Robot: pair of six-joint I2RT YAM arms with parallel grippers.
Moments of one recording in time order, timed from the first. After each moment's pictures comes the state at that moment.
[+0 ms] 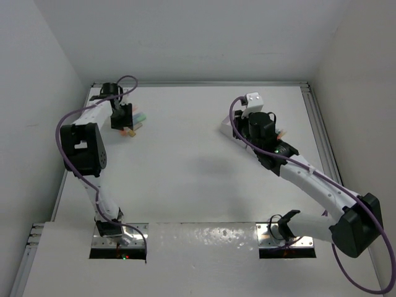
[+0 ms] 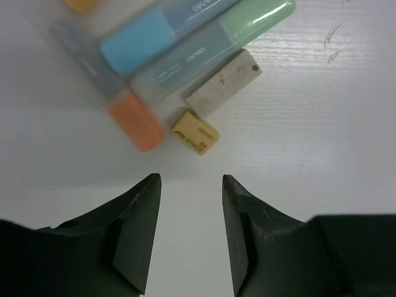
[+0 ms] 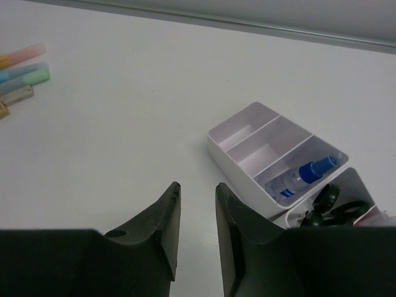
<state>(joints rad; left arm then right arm) 0.13 1.96 1.54 -0.70 0.07 0.02 0.58 1.19 0.87 0.01 0.30 0.14</state>
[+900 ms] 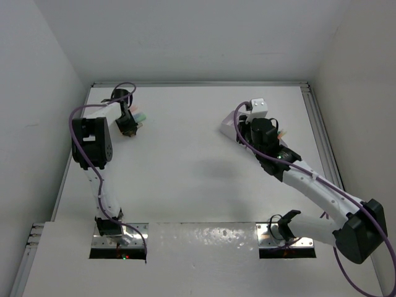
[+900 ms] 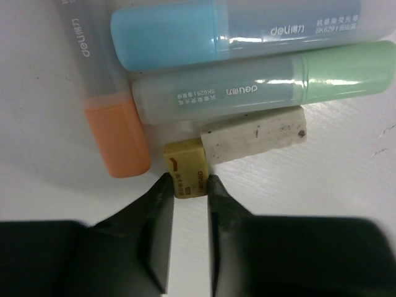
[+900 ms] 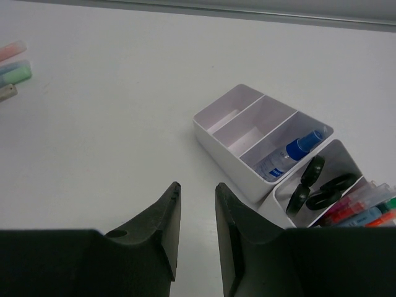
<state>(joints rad) 0.06 2.13 1.56 -0.66 -0.10 -0.43 0.59 1.13 0.79 -0.01 0.37 0.18</state>
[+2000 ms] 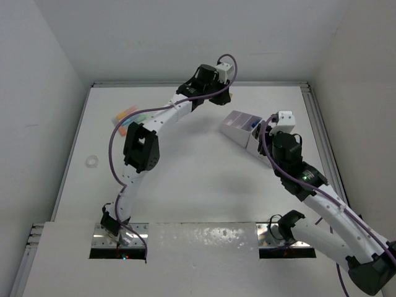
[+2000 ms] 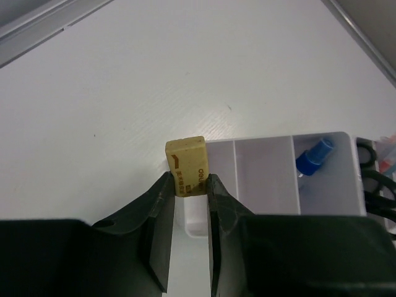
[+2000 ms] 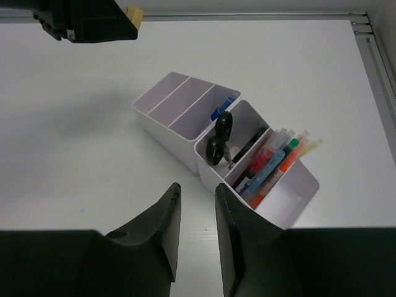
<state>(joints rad) -0.57 2.32 2.24 -0.42 0.26 -0.13 0.56 0.82 0.71 -0.23 0.51 0.19</state>
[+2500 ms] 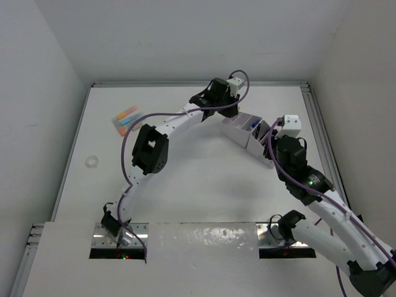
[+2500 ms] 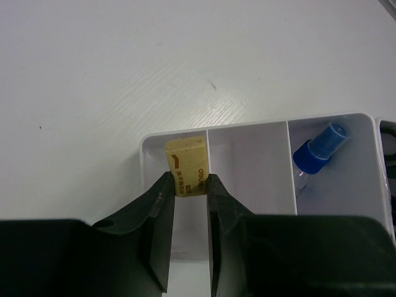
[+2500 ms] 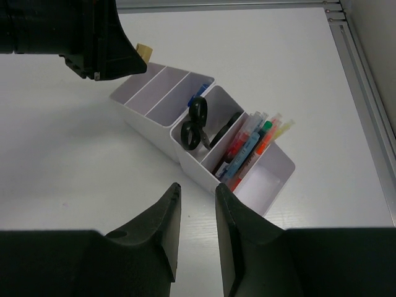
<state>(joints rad) -0.64 2.44 2.24 -0.36 0.21 -0.12 0.56 0.73 0.71 -0.34 0.57 0.21</state>
